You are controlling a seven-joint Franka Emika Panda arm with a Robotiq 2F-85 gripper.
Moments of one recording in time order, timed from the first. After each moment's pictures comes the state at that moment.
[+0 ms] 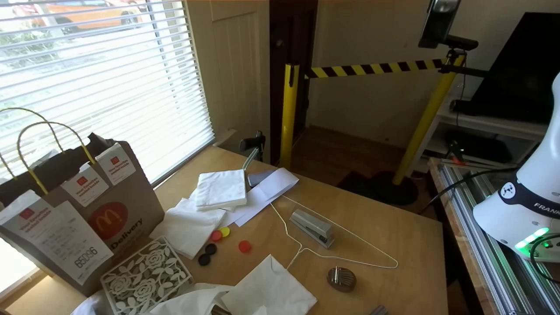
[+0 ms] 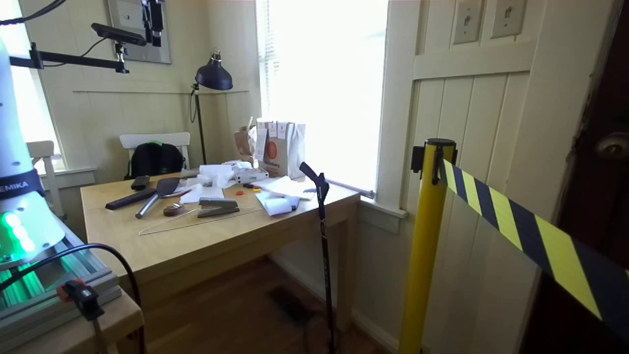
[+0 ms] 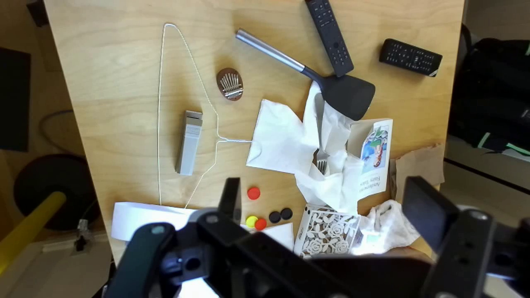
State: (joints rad) arm 0.07 -0.57 0.14 -2.26 0.30 1.78 0.43
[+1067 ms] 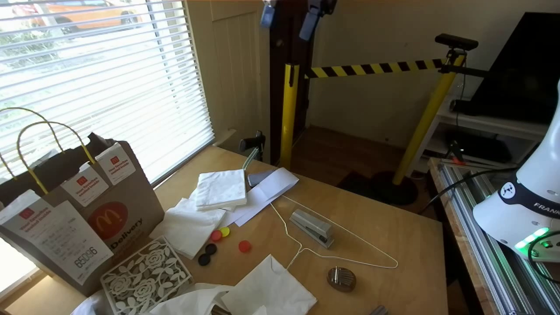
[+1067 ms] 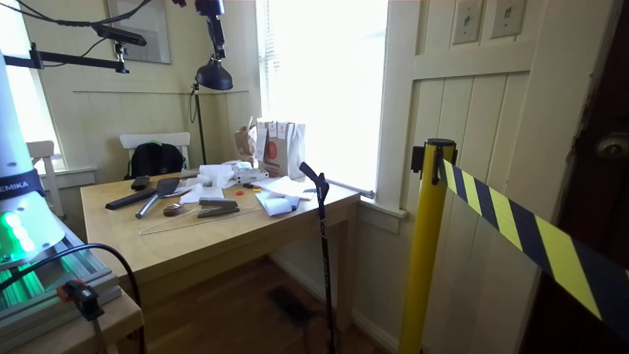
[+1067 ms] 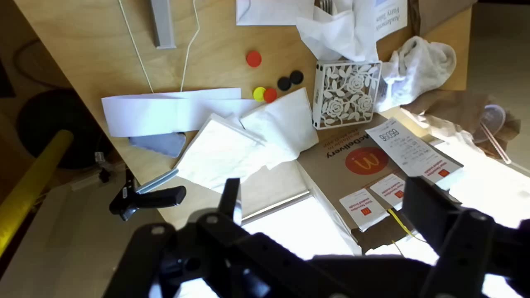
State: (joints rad) arm -0.05 -0.23 0.14 -2.06 0.19 2.14 0.56
